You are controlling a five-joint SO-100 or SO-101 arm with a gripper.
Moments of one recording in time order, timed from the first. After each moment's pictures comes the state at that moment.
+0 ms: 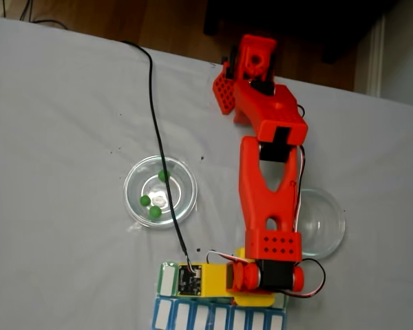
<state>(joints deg) -5.6 68.1 47.4 84.0 0.3</state>
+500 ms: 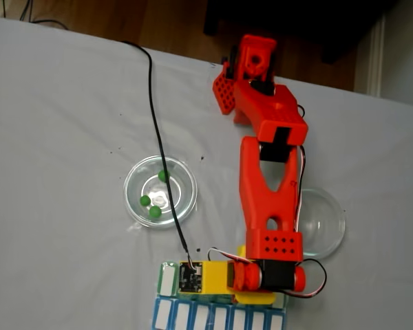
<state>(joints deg) -5.9 68.1 45.8 88.2 0.6</state>
